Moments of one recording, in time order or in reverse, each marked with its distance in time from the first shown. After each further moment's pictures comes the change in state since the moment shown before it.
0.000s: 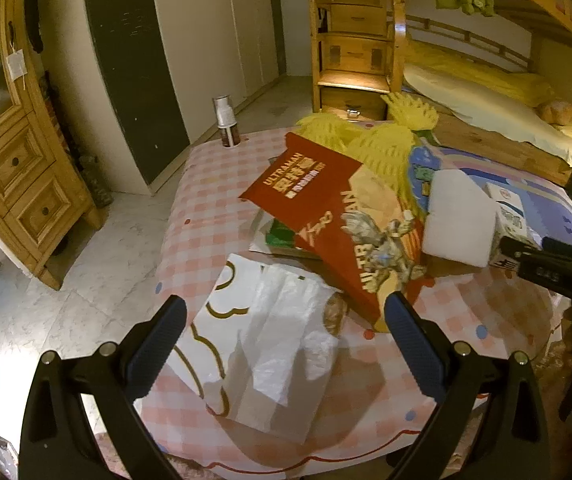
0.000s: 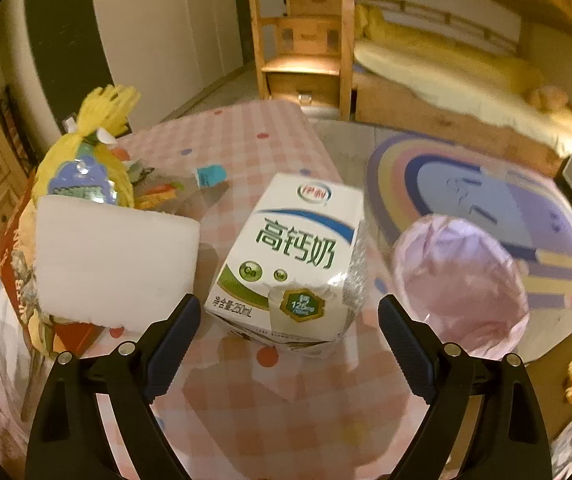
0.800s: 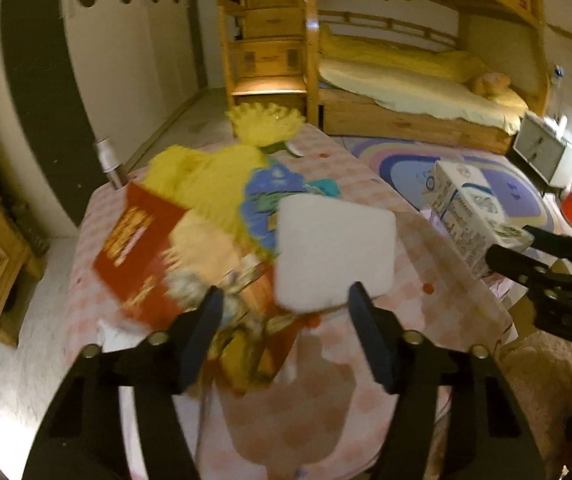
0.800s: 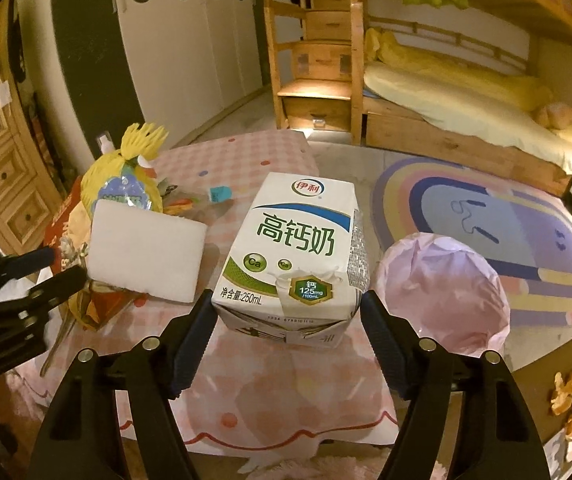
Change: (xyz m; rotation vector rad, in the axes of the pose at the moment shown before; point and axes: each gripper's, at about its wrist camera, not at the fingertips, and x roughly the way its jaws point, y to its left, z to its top) left arm 0.029 -0.092 0.029 0.181 -0.020 -0.207; right arm -0.066 -0.036 -0.013 -0.053 -0.101 0.063
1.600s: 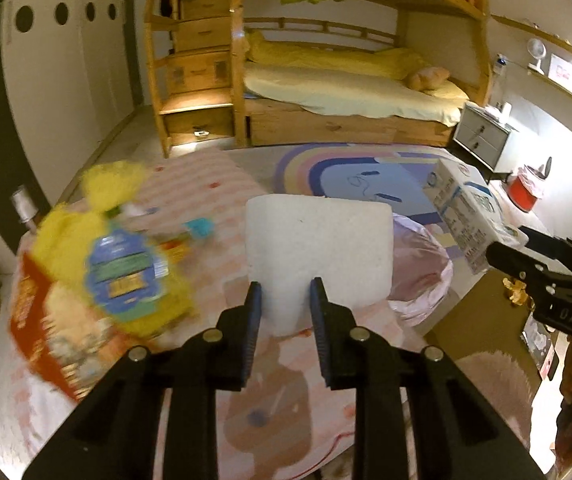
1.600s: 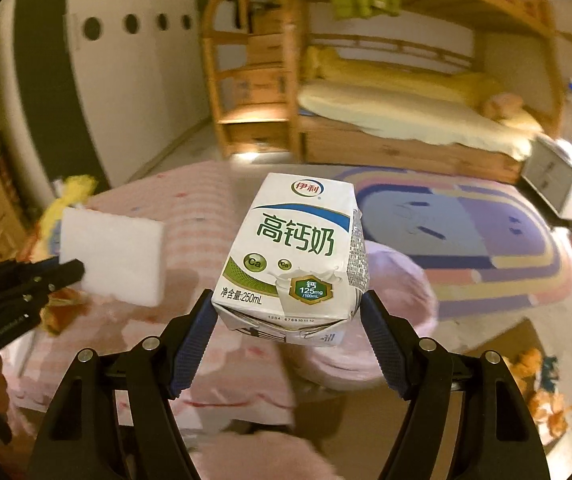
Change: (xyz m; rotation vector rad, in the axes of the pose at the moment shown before) left arm 0.000 -0.090 0.030 0.092 -0.037 -0.209; right arm -0.051 -0.099 -0.022 0.127 -0.071 -0.176
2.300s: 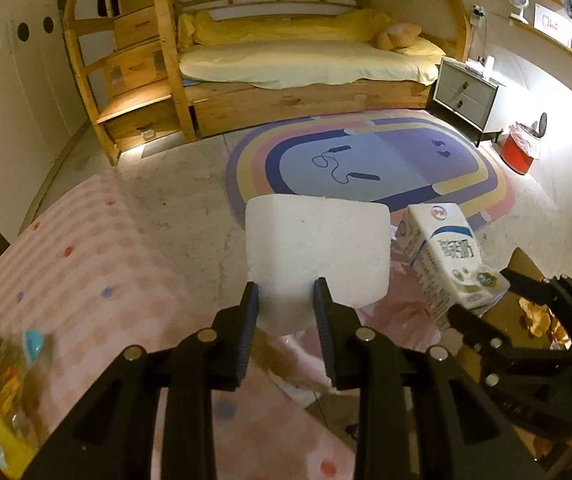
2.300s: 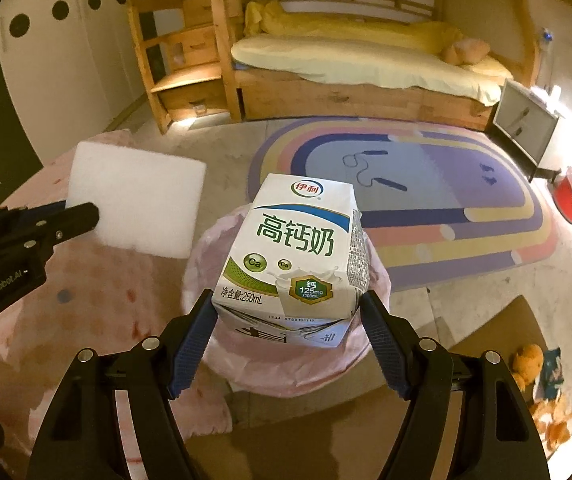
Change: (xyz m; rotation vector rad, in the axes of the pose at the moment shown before) left arm 0.155 -0.108 0.077 0.130 0.096 -0.035; right arm 0.121 -0.085 0.004 0.081 0.144 -0.082
